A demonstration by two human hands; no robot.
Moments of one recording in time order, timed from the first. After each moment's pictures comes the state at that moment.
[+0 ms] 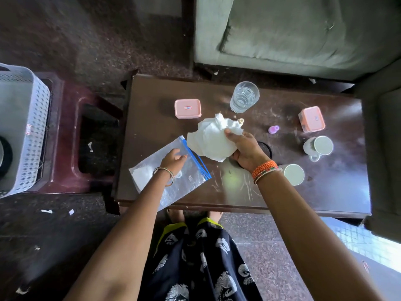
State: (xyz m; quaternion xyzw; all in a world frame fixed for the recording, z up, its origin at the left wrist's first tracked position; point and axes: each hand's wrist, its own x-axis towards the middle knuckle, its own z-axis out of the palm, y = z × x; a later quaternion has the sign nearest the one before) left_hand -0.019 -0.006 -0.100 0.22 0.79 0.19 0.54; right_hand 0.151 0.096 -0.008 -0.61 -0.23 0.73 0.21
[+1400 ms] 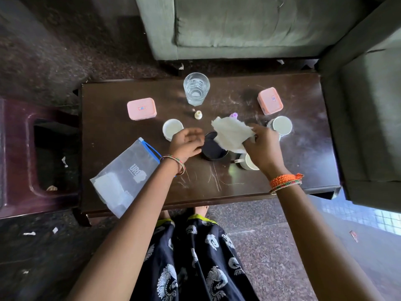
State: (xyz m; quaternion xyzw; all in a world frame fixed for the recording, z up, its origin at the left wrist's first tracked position) left_hand 0.121 0.070 -0.023 0.17 0.64 0.38 0.64; right_hand 0.314 0.101 0.009 -0.64 -0.68 0.31 0.17
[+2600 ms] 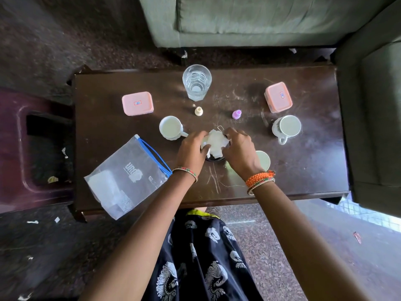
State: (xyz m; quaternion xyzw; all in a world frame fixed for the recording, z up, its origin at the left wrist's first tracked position) left_hand 0.148 0.069 -0.061 0.55 0.73 0.23 0.33; right_hand 0.282 0.108 -0.045 -0.61 -0.72 0.33 0.06
